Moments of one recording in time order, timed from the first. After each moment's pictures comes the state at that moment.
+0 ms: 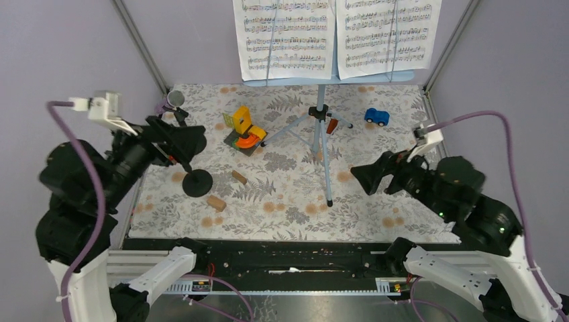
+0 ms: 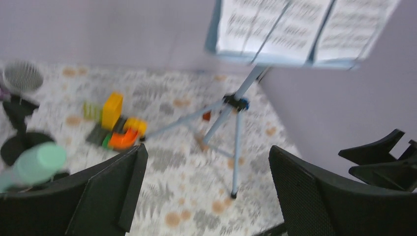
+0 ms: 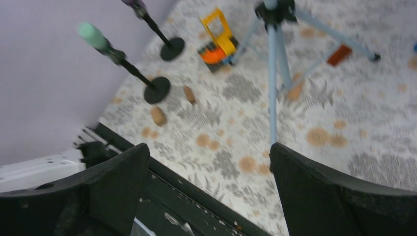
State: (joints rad) left arm -0.33 0.83 1.74 -0.99 0.09 -0.42; right arm 0.80 0.68 1.24 -0.88 0.17 0.48
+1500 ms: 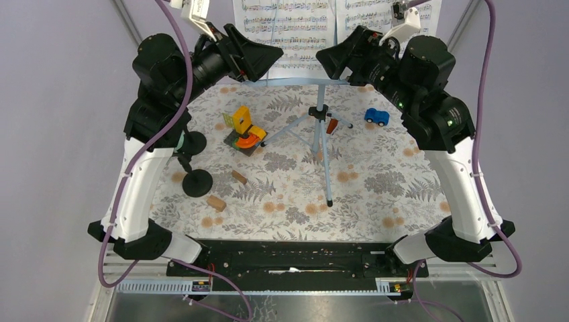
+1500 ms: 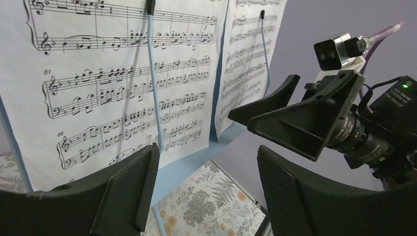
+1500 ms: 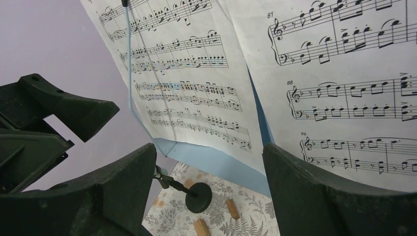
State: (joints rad) left arm -0.51 1.43 2.12 -0.49 0.34 -0.54; right arm 0.59 1.45 2.14 -0.68 0.03 0.53
